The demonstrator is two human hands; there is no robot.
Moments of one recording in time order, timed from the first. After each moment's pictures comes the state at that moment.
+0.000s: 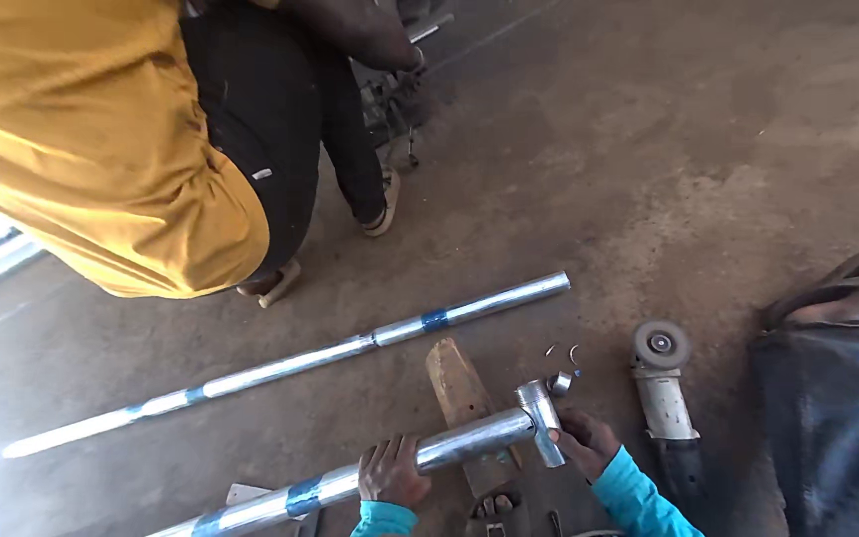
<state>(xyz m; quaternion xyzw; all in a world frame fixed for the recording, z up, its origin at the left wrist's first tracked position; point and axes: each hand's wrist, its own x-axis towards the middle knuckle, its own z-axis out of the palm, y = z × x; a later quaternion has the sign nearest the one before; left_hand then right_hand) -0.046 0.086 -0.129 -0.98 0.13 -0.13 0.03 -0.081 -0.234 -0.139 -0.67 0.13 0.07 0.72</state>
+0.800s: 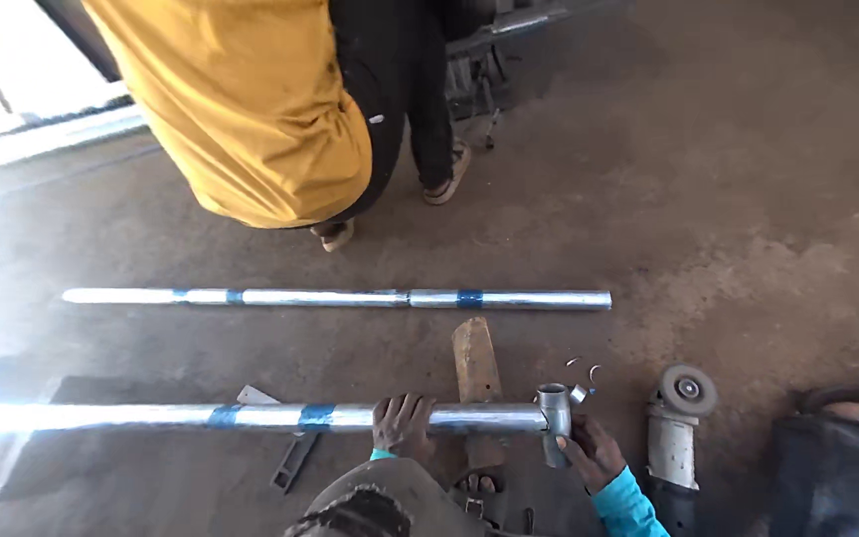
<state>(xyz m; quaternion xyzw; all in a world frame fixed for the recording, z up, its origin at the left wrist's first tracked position) -0.063 0.074 -0.132 -0.99 0.07 -0.15 -0.02 -0.078 -0.244 -0.148 -0.75 0.05 0.07 0.66</state>
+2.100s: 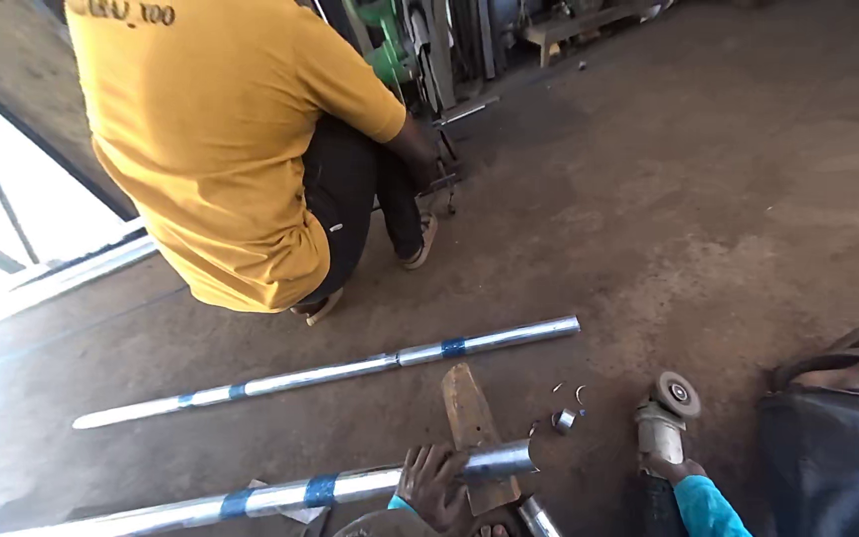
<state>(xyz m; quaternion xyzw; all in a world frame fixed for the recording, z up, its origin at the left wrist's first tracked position) -0.051 0.064 -0.122 -0.93 0.31 -0.15 -0.10 -0.072 -0.376 -0.191 -0.72 0.49 0.23 0.42</state>
